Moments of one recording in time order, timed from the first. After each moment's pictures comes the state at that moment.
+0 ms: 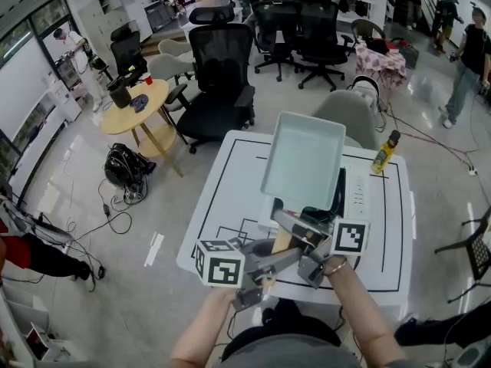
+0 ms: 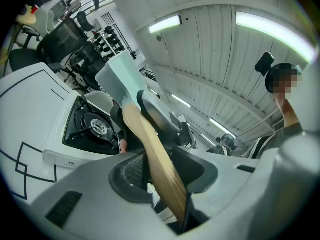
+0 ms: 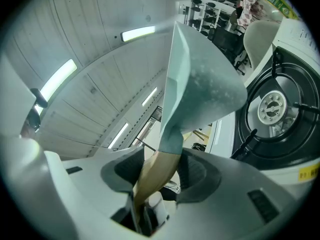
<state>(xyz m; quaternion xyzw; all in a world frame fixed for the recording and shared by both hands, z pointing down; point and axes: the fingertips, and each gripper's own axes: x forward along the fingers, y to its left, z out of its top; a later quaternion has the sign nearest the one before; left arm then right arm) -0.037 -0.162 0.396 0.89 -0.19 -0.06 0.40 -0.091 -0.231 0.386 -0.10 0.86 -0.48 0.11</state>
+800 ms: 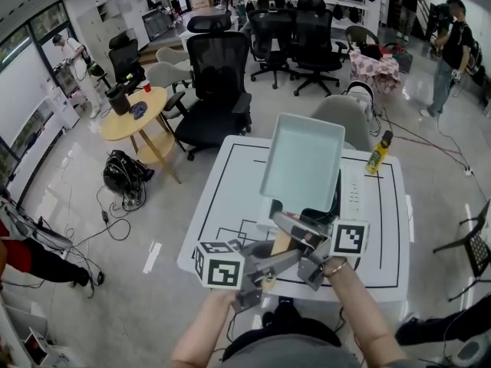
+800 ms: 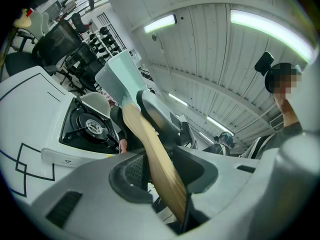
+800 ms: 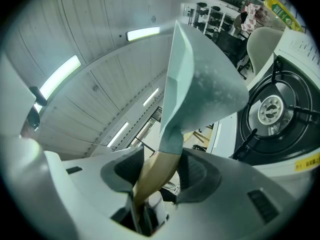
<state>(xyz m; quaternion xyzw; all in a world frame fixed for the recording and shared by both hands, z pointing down) -0.035 -0.146 0.386 0.90 -0.18 -0.06 0.39 -0.088 -0.215 0.372 -0.11 0.87 -0.46 0.11</state>
